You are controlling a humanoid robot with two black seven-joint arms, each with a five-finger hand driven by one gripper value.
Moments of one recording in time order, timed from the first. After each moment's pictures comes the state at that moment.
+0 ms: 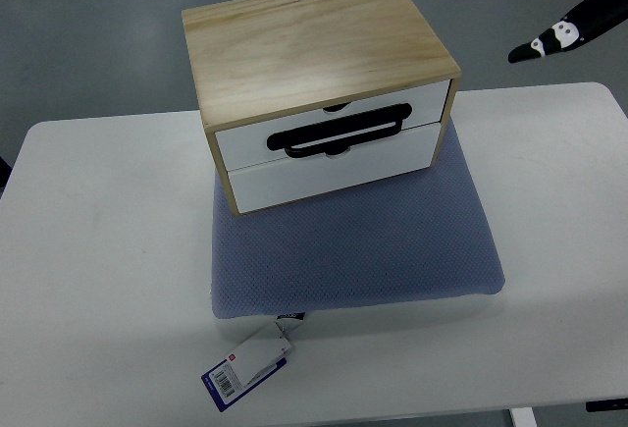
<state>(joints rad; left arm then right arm) 0.01 0.00 -0.07 -0.16 0.00 -0.02 0.08 0.92 -0.97 0.85 1.44 -0.88 0.61 0.17</state>
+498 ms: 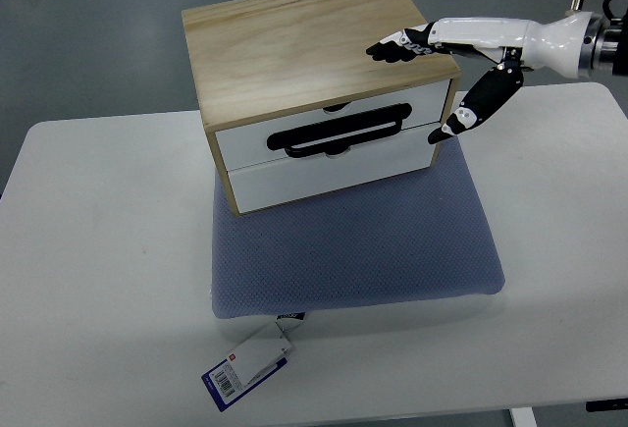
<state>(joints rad) 0.01 0.00 -0.07 -0.16 0.00 -0.02 0.08 0.91 -0.76 0.80 1.51 -1.17 0.61 0.05</state>
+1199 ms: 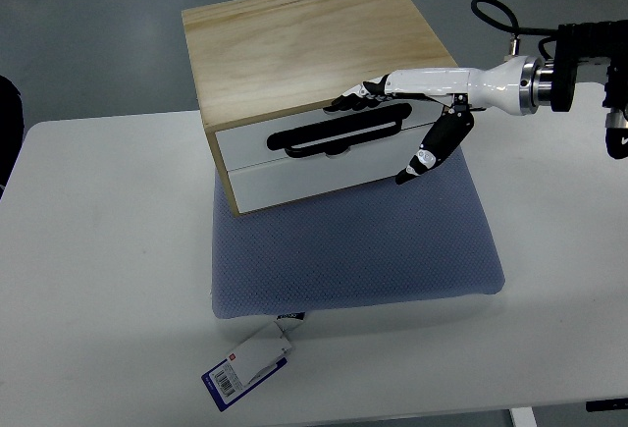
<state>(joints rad) 0.01 0.00 -0.07 -0.16 0.00 -0.02 0.08 0.91 -0.66 0.71 1.48 -1.22 0.61 0.00</state>
